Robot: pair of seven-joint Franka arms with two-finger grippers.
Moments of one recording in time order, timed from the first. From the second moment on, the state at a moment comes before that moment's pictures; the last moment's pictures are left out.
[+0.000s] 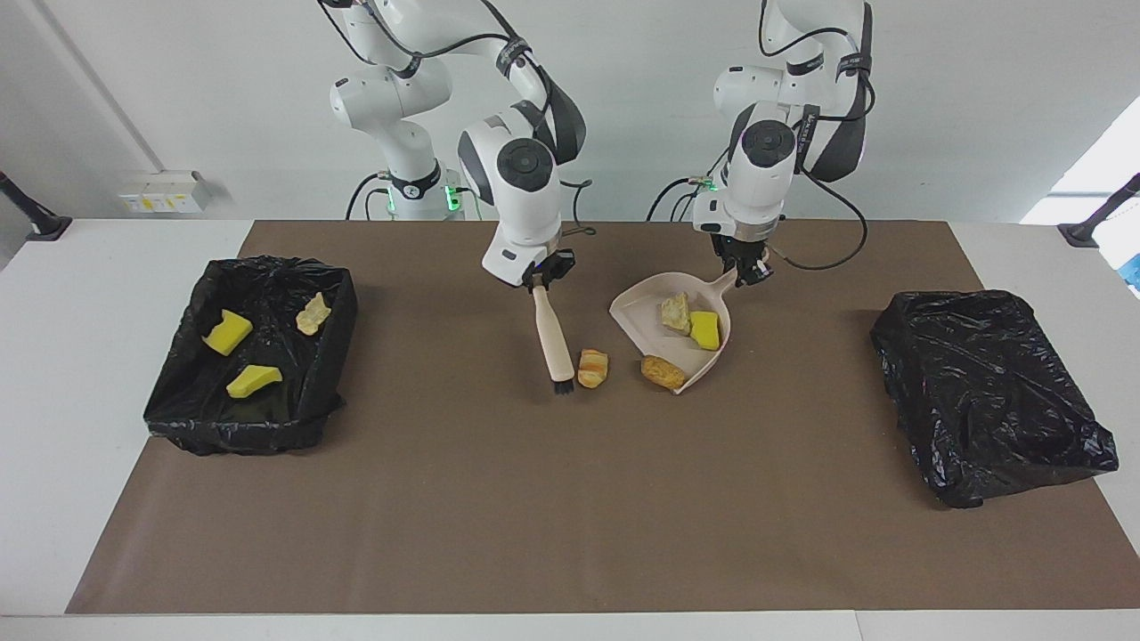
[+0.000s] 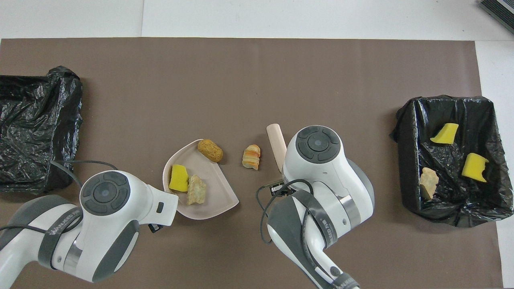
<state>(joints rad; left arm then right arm) -0.33 -0.20 -0.10 -2.40 0.07 2.04 0.60 0.47 0.18 0.07 -1.95 0.08 1.92 0.24</state>
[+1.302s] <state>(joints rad) -0.33 -0.20 -0.10 -2.40 0.07 2.04 0.60 0.66 0.13 0.09 -1.94 0.42 1.98 0.16</state>
